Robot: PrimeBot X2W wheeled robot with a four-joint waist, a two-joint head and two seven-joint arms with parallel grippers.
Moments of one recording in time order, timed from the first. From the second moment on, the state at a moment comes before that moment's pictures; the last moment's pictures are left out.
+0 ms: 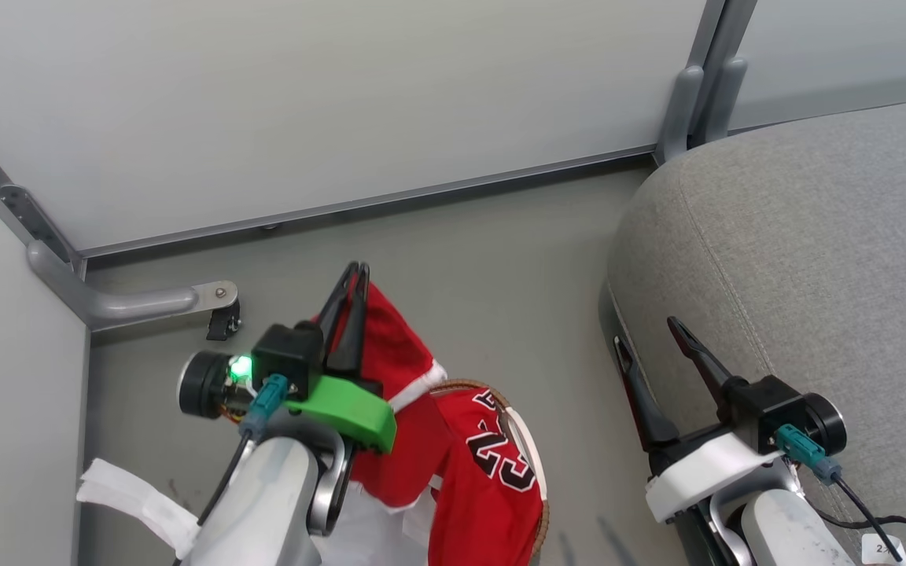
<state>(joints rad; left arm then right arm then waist) -0.37 0.05 -0.41 0.42 -0.23 0.00 -0.26 -0.16 -0.05 0.18 0.22 0.13 0.13 -0.26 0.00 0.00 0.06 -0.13</state>
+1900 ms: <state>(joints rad) -0.55 0.05 -0.71 0.26 -0.46 0.06 -0.26 -0.40 -0.05 0.65 0.50 0.38 0.13 -0.26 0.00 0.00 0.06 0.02</state>
